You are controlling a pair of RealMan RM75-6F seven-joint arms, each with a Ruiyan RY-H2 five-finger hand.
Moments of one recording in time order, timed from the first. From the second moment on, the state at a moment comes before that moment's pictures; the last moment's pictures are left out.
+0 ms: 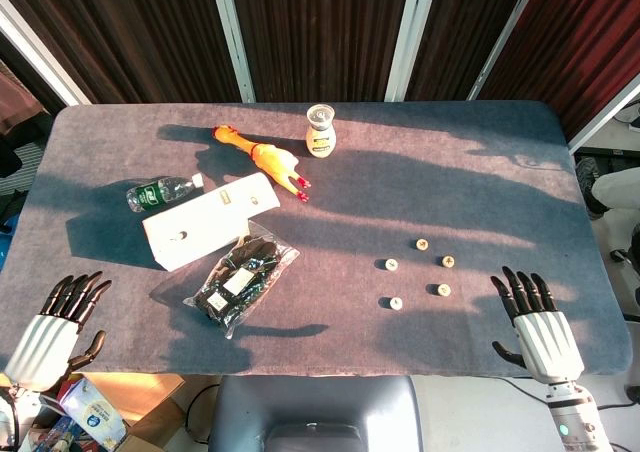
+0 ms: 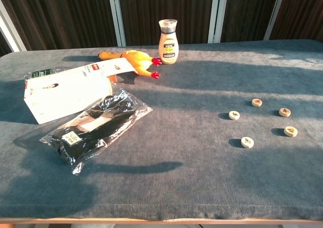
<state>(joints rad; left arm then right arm) -0.14 -1.12 0.05 -1.53 1.70 1.52 -0.05 0.09 -1.22 -0.02 -1.68 -1.57 1.46 -0.35</state>
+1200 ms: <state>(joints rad) -0.15 -1.10 0.04 -1.52 1.70 1.53 -0.13 0.44 -1.47 0.10 -1.47 -1.48 1.01 -0.47</state>
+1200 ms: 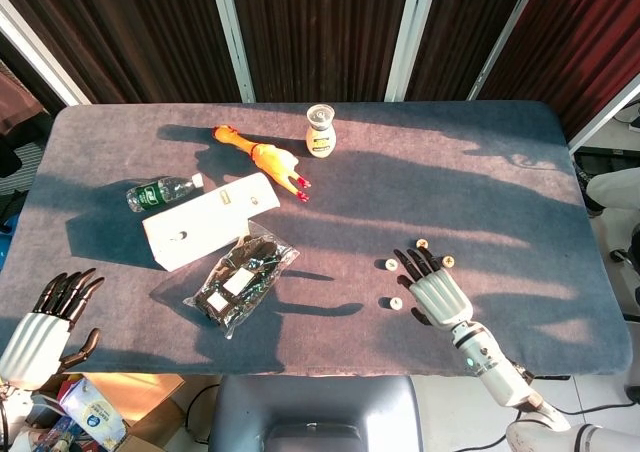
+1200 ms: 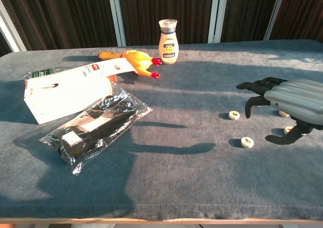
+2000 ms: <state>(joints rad) -0.15 -1.10 0.04 -1.52 1.70 1.53 -0.14 0.52 -1.57 0.06 -1.35 -1.43 0.95 -0.44</state>
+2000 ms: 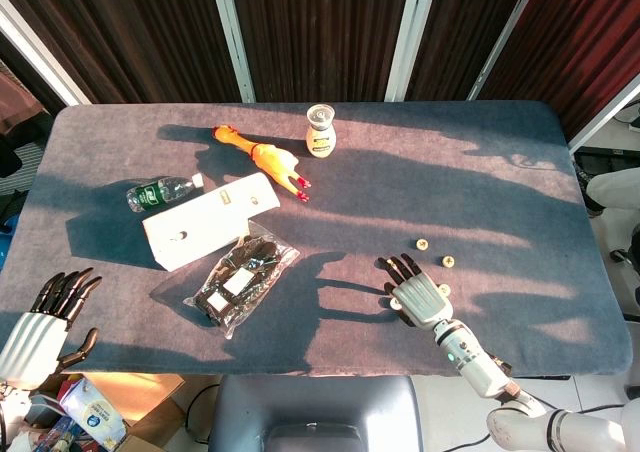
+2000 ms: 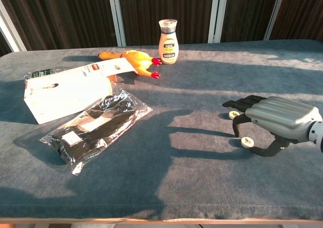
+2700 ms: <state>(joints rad) -0.14 -1.10 0.04 -1.51 1.70 1.54 -0.15 0.52 -1.57 0.04 -1.35 -1.43 1.00 -0.43</state>
